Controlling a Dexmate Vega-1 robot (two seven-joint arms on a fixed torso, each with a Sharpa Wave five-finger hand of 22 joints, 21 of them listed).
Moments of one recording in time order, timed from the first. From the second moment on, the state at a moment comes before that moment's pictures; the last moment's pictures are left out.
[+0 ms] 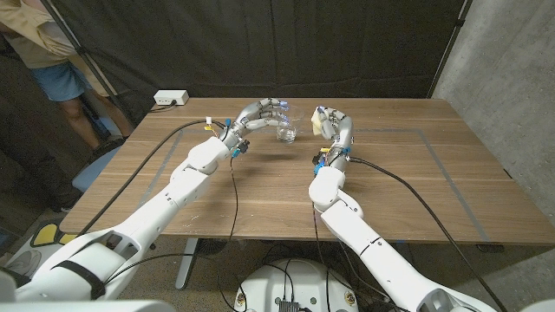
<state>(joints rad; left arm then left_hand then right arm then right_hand) 0.69 0.49 0.50 -1.28 -0.34 -0.46 -0.22 1.14 -0.09 0.17 -0.22 0.20 0.36 0.01 0.83 0.24 0.55 -0.03 0.52 0.49 0.74 0.05 0.22 0.73 0.20 0.01 0.99 0.20 -0.94 -0.15 -0.58 -1.59 -0.19 0.02 -0.95 1.14 0.12 0.30 -0.14 0.18 1.05 -0.06 0.27 0.21 1.13 -0.05 0.36 0.33 1.14 -0.19 0.57 0.66 0.46 -0.04 1.24 0.49</state>
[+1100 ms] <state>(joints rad) 0.75 0.57 0.48 -1.38 -0.22 -0.42 -0.09 1.14 -0.09 0.18 -0.23 0.20 0.36 0.01 0.83 0.24 0.55 -0.03 0.52 0.49 0.74 0.05 0.22 0.73 0.20 0.00 1.01 0.19 -0.73 -0.48 -0.87 -1.63 -0.51 -0.39 -0.93 1.15 0.12 0.28 -0.13 0.18 1.05 -0.08 0.27 0.22 1.12 -0.07 0.35 0.34 1.14 -0.19 0.55 0.67 0.43 -0.04 1.26 0.47</state>
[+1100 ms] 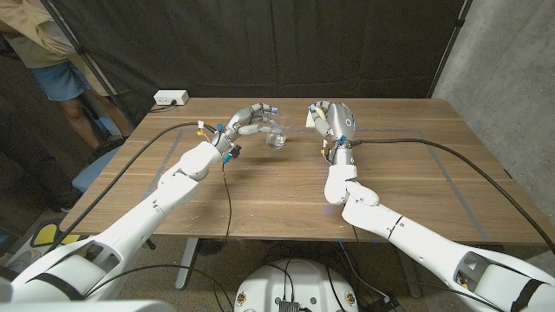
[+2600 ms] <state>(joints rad) 0.82 0.50 0.50 -1.21 -0.09 -0.53 0.12 1.14 -0.09 0.19 -0.24 0.19 0.37 0.01 0.83 0.23 0.55 -0.03 0.51 0.49 0.74 0.04 0.22 0.73 0.19 -0.01 1.01 0.19 -0.58 -0.59 -1.11 -1.80 -0.66 -0.89 -0.44 1.15 0.12 0.28 -0.13 0.18 1.05 -0.08 0.25 0.22 1.12 -0.08 0.34 0.35 1.14 -0.19 0.54 0.69 0.42 -0.05 1.28 0.43</state>
